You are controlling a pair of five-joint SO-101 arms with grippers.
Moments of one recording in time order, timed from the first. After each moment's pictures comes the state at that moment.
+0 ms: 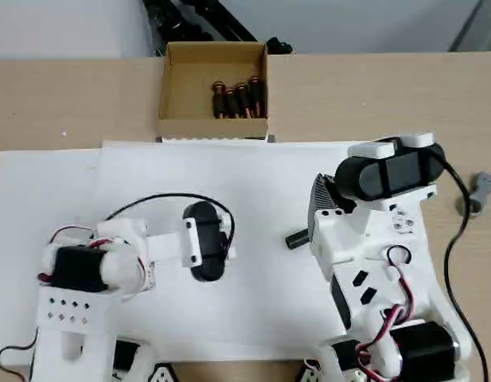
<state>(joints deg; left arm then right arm) 2.9 -51.1 39.1 96.7 -68.9 -15.6 -70.4 30.8 70.4 -6.8</state>
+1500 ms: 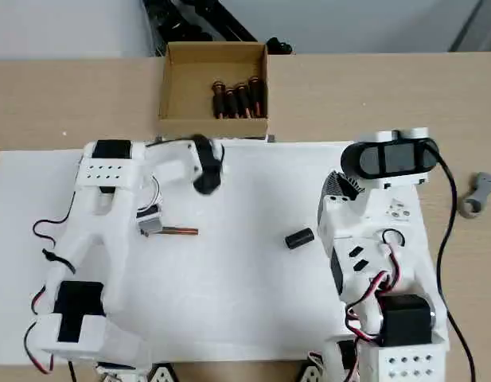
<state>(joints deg) -2.4 3.7 13.6 81.3 -61.8 -7.7 -70.0 45.8 59.3 -6.8</state>
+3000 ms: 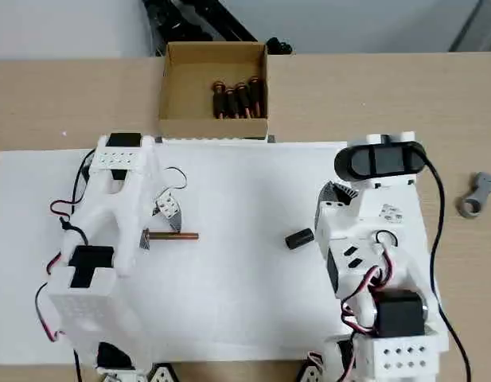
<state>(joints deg) -2.4 22.3 4.6 95.6 45.8 -7.6 -70.0 51.0 59.3 -6.8</state>
